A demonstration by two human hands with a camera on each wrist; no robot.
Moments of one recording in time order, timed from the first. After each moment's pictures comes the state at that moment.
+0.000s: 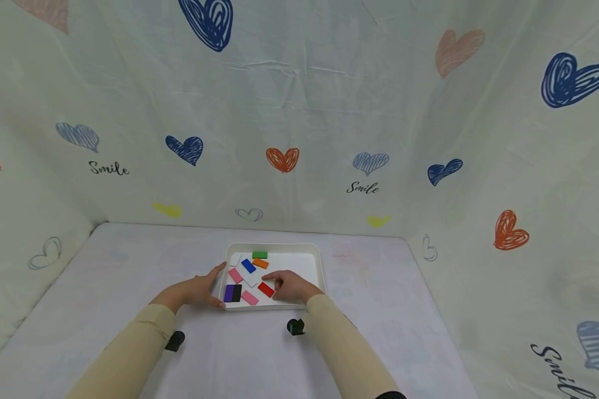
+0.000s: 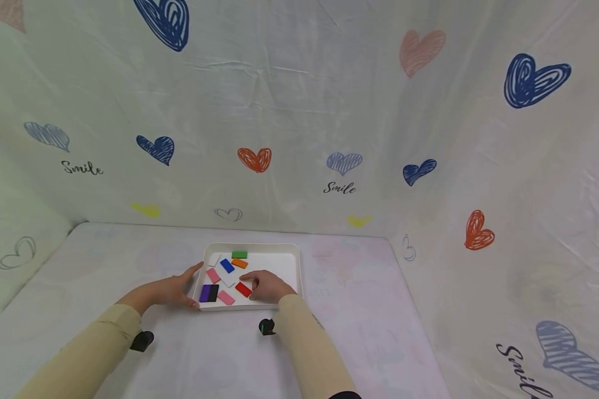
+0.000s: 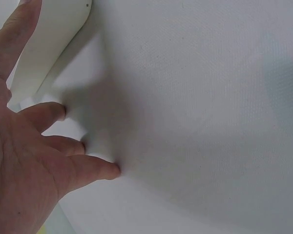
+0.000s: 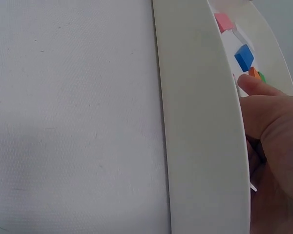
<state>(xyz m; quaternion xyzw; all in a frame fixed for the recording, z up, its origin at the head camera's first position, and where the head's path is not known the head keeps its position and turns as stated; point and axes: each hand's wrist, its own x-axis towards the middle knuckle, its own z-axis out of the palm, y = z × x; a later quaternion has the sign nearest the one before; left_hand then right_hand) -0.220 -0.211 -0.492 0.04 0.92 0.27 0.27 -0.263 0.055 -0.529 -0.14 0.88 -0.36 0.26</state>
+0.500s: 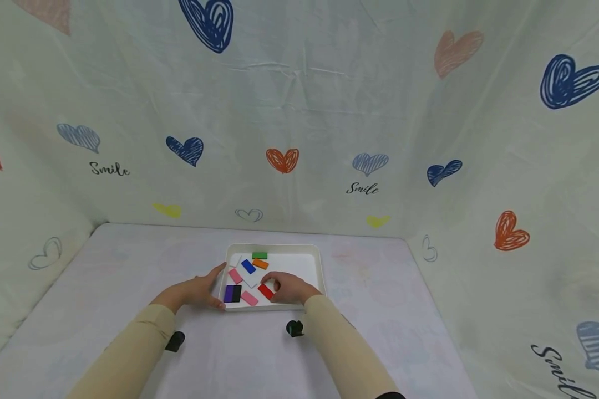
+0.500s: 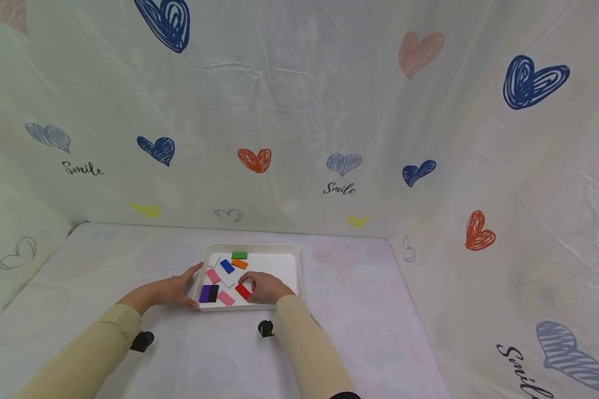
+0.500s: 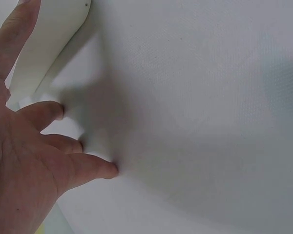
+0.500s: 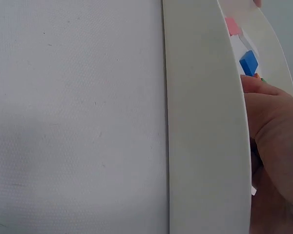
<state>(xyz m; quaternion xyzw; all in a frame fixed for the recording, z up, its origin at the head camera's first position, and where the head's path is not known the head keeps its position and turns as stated) -0.221 -0.211 -0.495 0.03 0.92 0.28 0.27 -0.261 0.051 -0.527 -0.17 0.91 -0.29 0.26</state>
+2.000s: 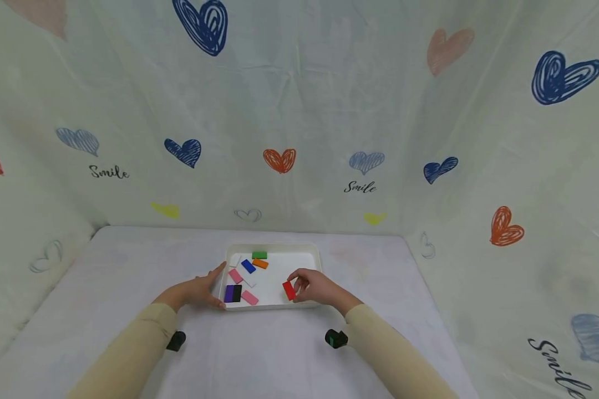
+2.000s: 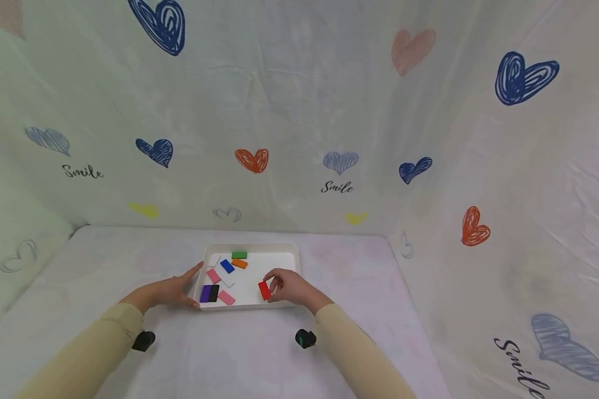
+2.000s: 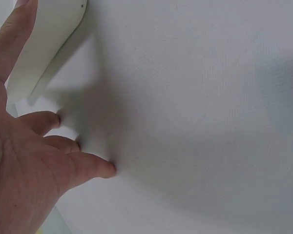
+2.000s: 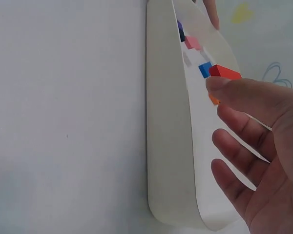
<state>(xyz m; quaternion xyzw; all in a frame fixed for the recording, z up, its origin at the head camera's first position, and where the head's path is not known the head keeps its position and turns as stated) -0.224 -0.213 -0.497 0.04 0.92 0.28 0.28 -0.246 0.117 -0.494 -0.19 0.87 -0.40 0.23</state>
